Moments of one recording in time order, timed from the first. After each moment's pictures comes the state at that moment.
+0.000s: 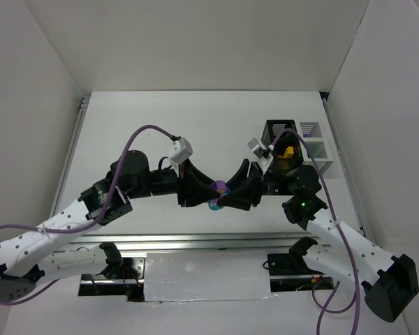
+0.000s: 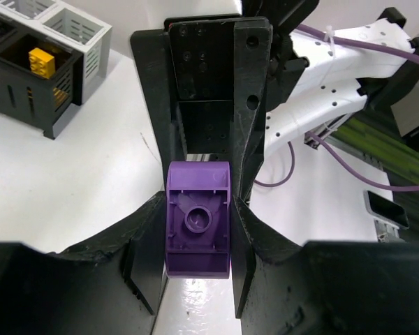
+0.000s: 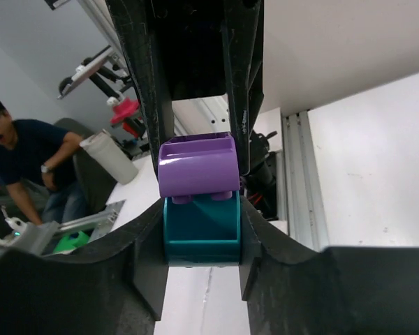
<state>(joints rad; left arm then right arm) -0.94 0.97 1.06 -0.16 0.41 -0.36 0.61 0.83 0.58 0.63 -0.98 0.80</state>
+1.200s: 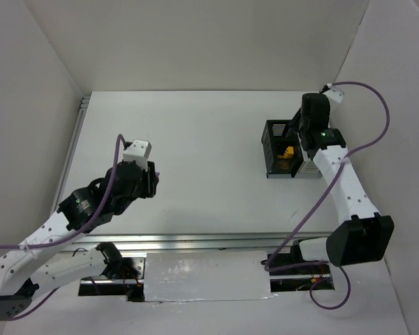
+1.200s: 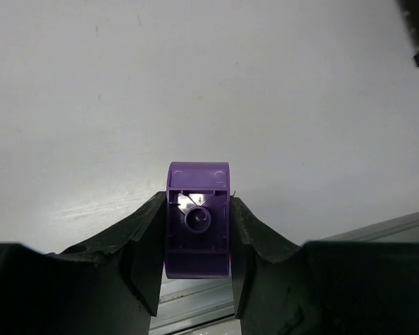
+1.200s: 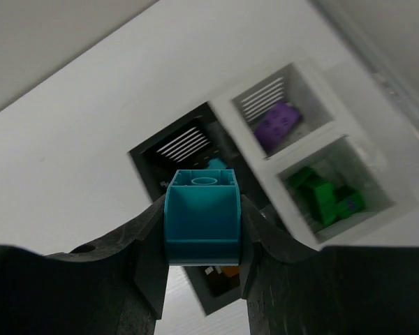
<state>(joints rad) -0.83 0.83 1.05 -0.76 -0.48 -0.41 0.12 1.29 1.26 -0.45 0.40 0.51</state>
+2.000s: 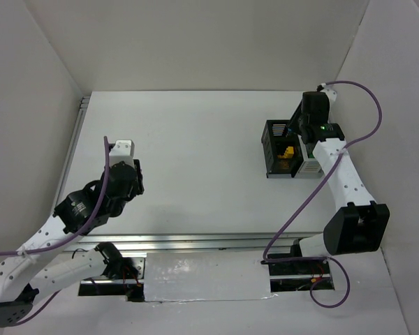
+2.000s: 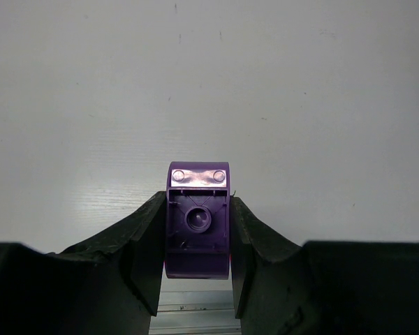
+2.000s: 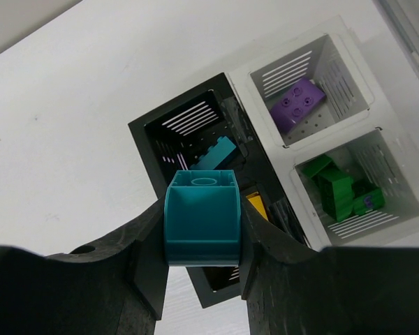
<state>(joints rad) -0.77 0.77 0.98 -0.83 -0.66 -0.48 0.05 1.40 1.32 -0.51 0.29 0.46</state>
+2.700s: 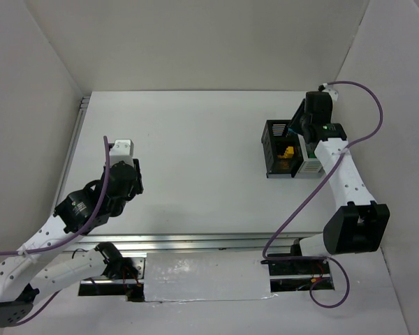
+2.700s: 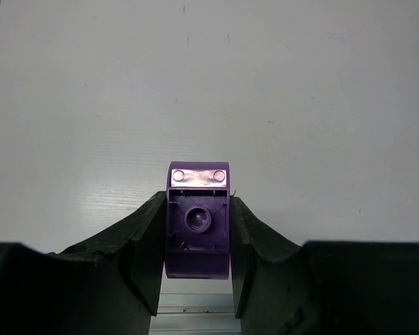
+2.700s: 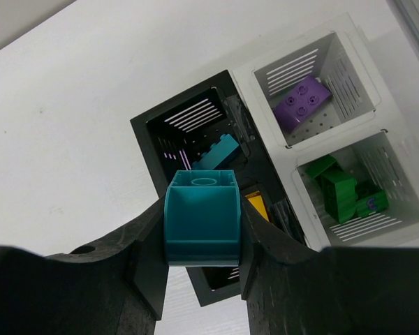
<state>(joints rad) -0.77 0.78 0.98 -0.83 -0.68 -0.48 0.02 1.40 1.32 -0.51 0.23 0.45</state>
